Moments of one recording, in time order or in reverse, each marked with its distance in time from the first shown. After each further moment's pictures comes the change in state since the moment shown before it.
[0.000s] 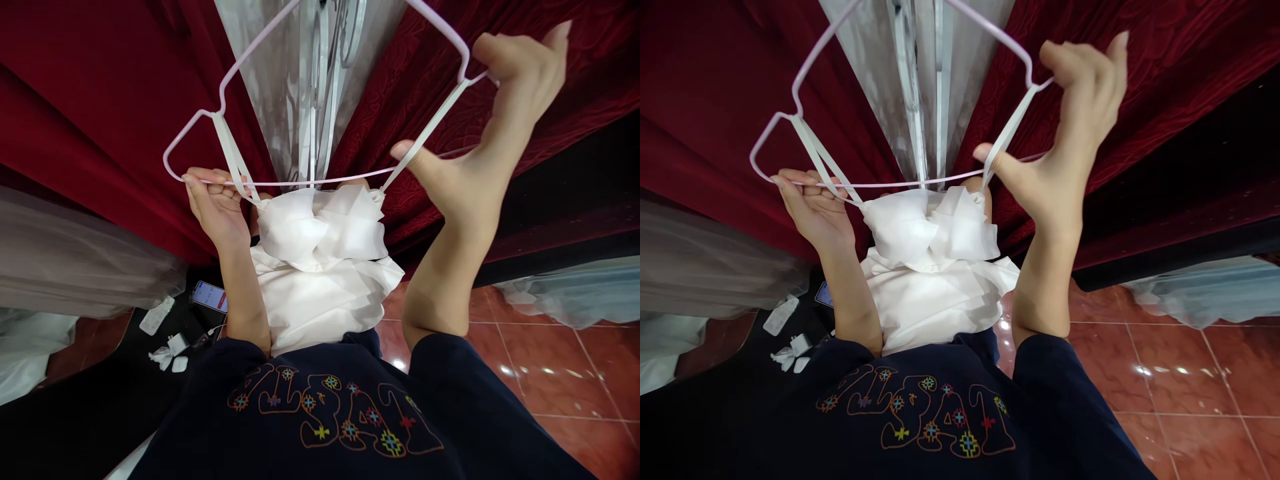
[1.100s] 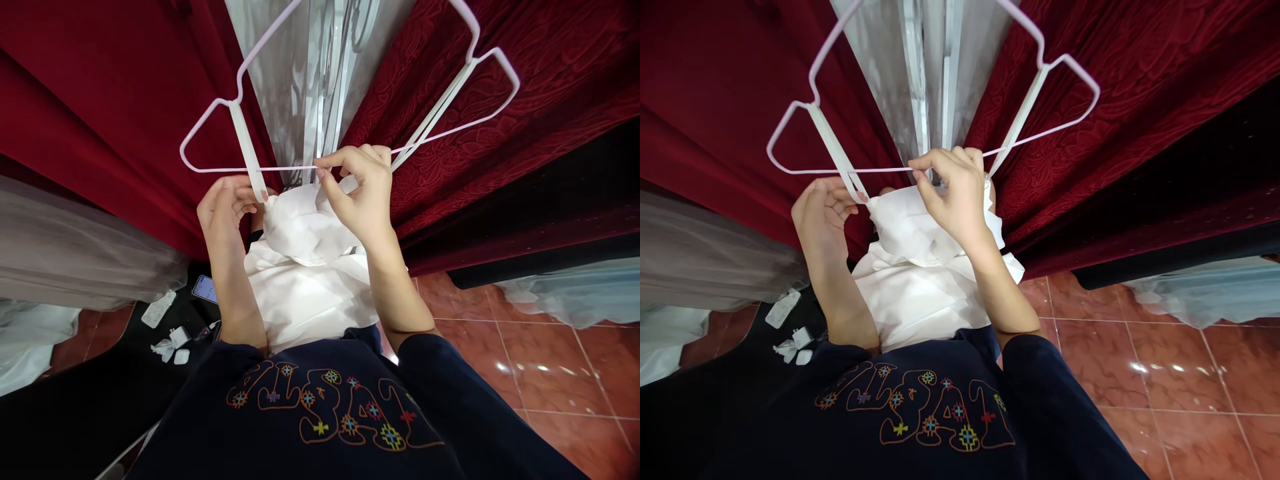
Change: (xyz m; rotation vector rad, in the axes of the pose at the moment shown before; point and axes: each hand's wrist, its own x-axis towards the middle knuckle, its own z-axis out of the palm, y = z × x) left_hand -0.021 0.024 -0.016 0.249 -0.140 -0.222; right_hand -0.046 -0.076 0.088 0.230 -0.246 0.222
